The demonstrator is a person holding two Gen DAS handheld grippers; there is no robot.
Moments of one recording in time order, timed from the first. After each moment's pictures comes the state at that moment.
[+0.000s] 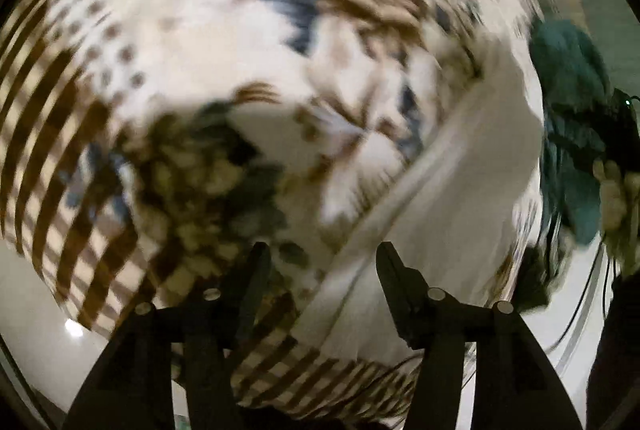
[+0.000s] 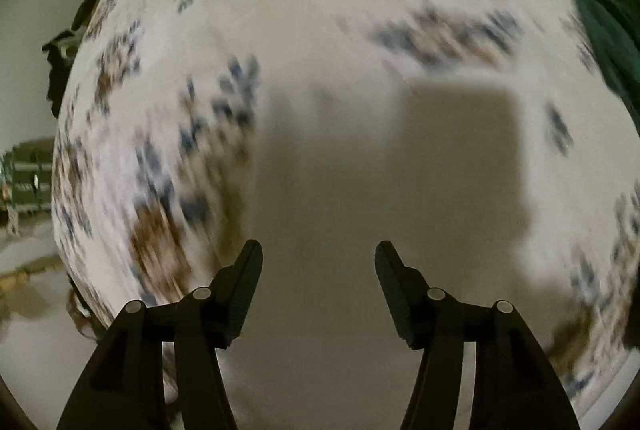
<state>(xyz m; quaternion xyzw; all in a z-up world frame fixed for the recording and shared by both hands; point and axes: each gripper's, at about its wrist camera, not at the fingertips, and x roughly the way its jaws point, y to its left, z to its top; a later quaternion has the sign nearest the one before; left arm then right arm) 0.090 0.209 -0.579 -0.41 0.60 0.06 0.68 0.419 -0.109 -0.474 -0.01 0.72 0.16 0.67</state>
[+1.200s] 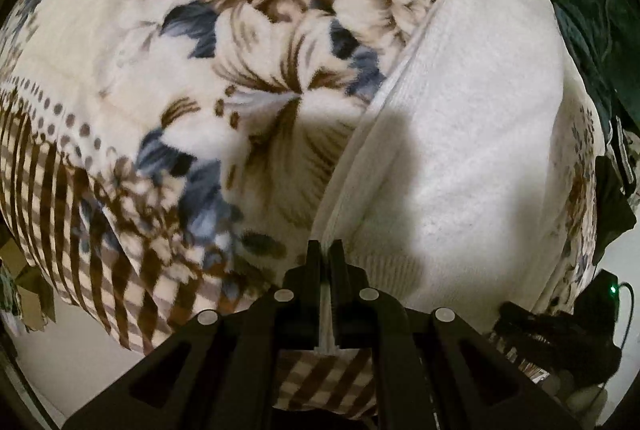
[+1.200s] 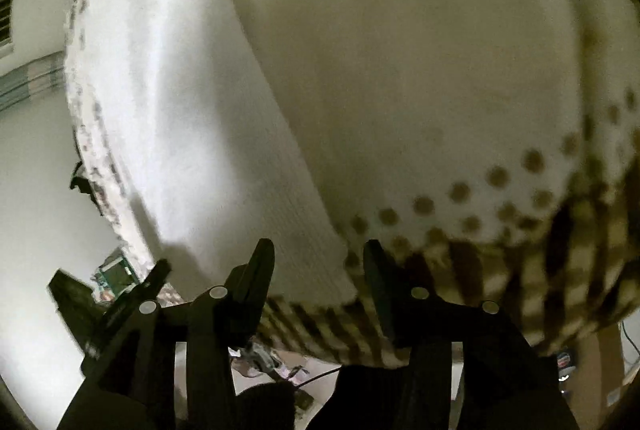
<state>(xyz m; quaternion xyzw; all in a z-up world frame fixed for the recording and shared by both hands) 0.123 0.120 -0.566 -0.22 0.66 0.07 0.72 0.080 -0.304 -0.580 0.35 0.75 0.03 0.56</state>
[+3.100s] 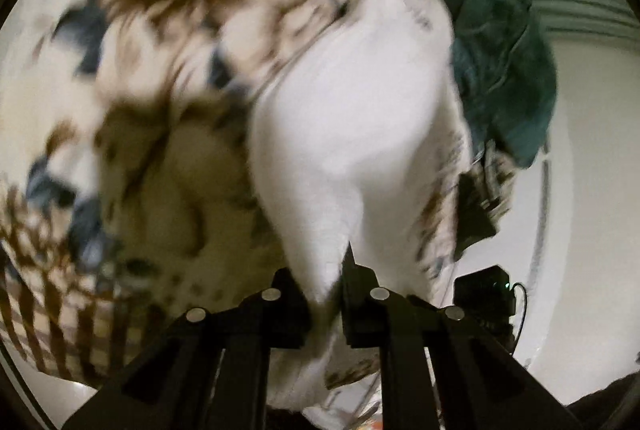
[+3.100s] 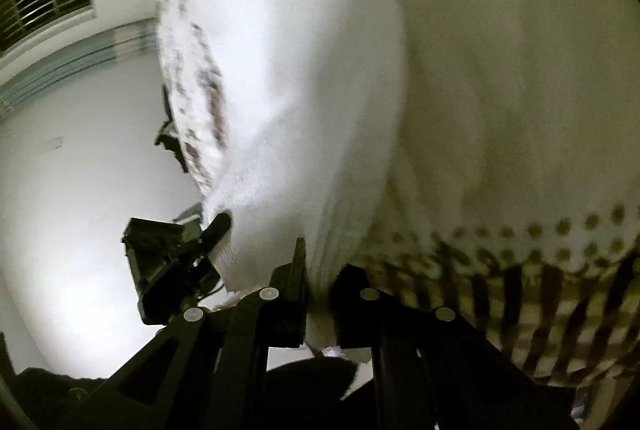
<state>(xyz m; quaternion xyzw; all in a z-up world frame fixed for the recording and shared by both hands) 0.171 0.132 -0.544 -0.43 0.58 -0.12 0.68 0.093 -0.284 -0.531 0.43 0.69 0.21 0.54</state>
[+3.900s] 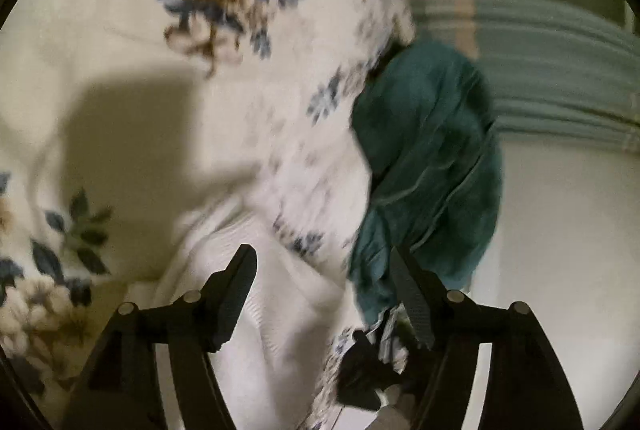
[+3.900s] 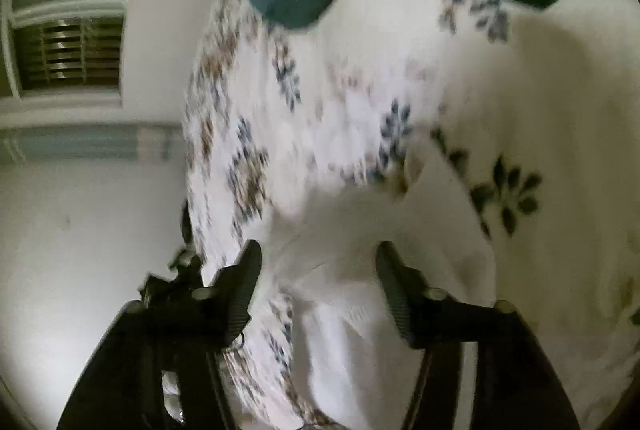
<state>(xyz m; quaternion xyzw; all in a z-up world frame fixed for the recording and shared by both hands) 0.552 0.168 -0.553 -0.55 0.46 -0.15 0.68 0.536 -0.332 -0.494 0.44 0.54 0.14 0.70</state>
